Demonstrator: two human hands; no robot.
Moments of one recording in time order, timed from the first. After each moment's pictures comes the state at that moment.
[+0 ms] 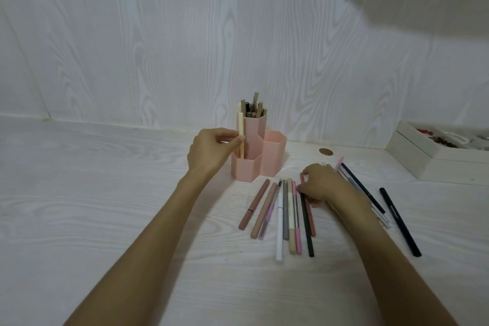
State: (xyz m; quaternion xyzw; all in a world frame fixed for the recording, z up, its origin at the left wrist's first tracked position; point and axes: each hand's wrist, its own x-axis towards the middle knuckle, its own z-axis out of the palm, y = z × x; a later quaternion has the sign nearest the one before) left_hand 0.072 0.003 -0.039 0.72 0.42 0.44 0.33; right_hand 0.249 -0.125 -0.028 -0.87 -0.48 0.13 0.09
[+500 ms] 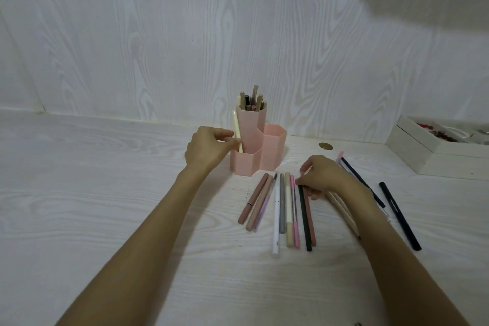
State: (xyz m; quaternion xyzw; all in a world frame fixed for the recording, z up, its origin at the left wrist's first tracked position) left_hand 0.075 0.009 -0.045 0.71 0.47 0.40 0.34; right_hand 0.255 -0.125 -0.027 -0.85 -0.44 0.23 0.20
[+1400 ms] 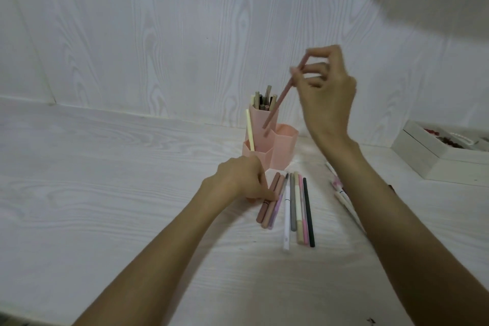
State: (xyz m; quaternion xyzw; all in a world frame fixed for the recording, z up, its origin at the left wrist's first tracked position) left_hand 0.066 -0.053 -0.032 0.89 0.39 0.04 0.24; right_hand 0.193 -0.091 0.055 -0.56 -0.53 -0.18 0.62
